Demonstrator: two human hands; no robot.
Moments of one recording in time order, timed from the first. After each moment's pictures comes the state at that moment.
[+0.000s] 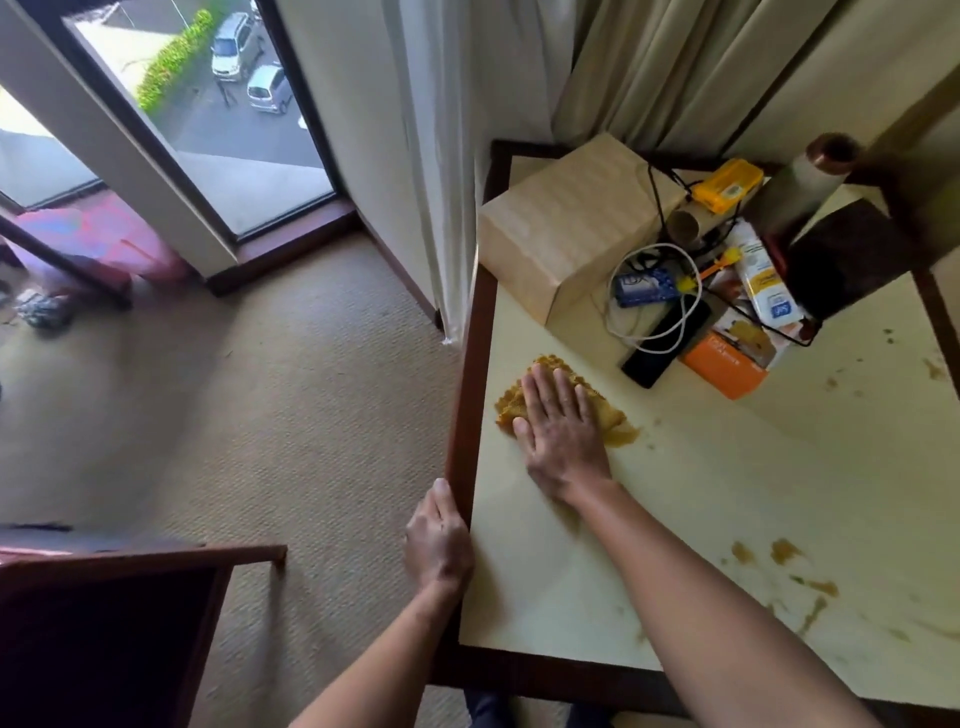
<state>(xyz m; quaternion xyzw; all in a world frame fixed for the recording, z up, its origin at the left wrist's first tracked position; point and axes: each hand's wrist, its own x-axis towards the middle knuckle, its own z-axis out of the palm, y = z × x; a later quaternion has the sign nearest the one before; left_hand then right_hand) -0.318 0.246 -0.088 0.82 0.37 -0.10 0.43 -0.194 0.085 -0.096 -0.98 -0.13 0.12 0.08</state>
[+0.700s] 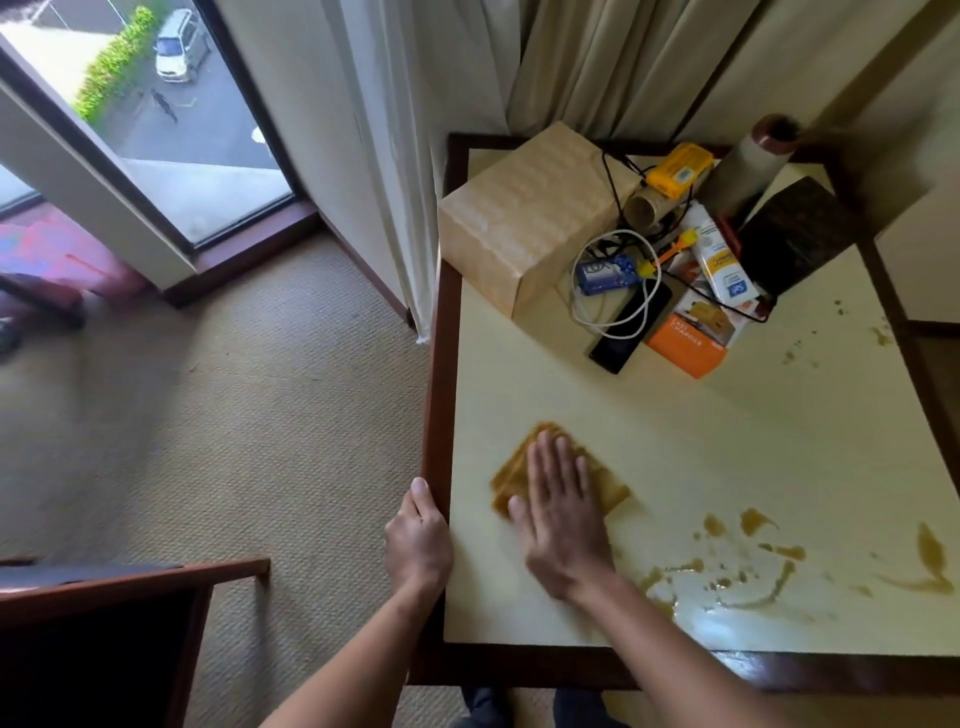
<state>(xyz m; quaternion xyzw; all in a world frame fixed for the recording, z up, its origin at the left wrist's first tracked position) -0.312 0.243 -0.088 0.81 0.37 -0.13 0.43 -0.306 0.061 -0.090 -0.98 -0.07 0.14 0.12</state>
